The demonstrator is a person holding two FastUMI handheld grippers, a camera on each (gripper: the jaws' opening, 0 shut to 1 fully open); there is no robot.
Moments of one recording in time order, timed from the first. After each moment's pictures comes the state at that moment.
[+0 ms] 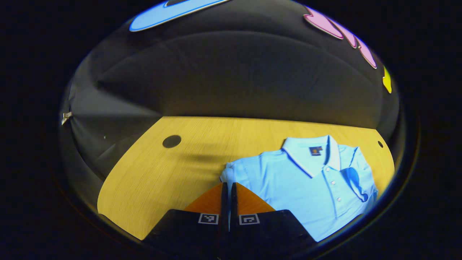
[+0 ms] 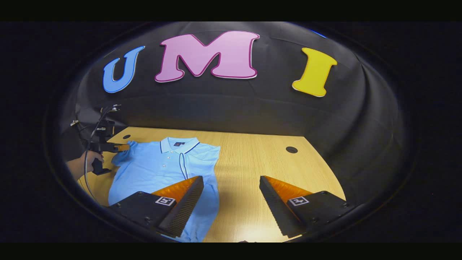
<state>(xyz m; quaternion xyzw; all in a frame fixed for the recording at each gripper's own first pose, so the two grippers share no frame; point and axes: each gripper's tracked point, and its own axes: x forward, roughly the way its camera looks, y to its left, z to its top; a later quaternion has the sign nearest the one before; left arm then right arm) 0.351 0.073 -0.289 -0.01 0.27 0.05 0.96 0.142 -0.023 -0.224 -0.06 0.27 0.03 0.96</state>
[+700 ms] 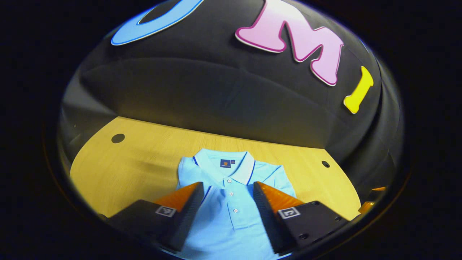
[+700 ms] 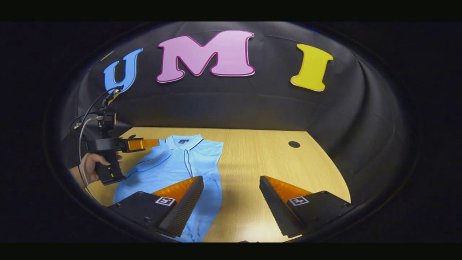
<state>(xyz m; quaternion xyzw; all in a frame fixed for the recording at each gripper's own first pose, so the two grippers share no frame) 0.306 -0.076 -0.231 -0.11 0.24 -0.07 0.96 0.118 -0.021 -0.231 -0.04 0.29 0.05 0.96</state>
